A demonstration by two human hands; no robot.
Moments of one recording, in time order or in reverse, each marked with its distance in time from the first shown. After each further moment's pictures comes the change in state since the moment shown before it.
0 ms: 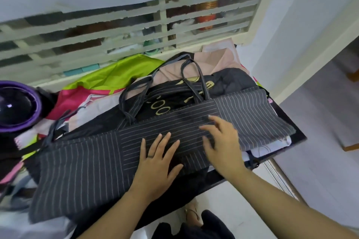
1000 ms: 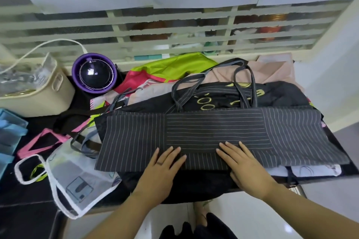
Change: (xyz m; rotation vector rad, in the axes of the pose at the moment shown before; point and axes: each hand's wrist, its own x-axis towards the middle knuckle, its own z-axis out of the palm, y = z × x) left_hand -0.092 -0.037 0.007 0.098 -0.058 -0.102; right_hand -0.023 0.010 0.024 -0.436 -0.660 -0.575
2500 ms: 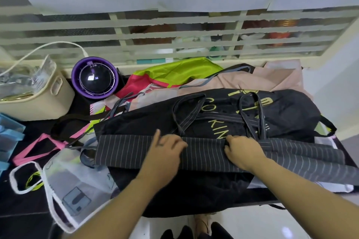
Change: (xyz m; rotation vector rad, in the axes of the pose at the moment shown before) left_hand 0.046 -0.019 -0.047 -0.161 0.283 -0.057; right_hand 0.079 0.012 -0.049 0.084 -0.151 0.357
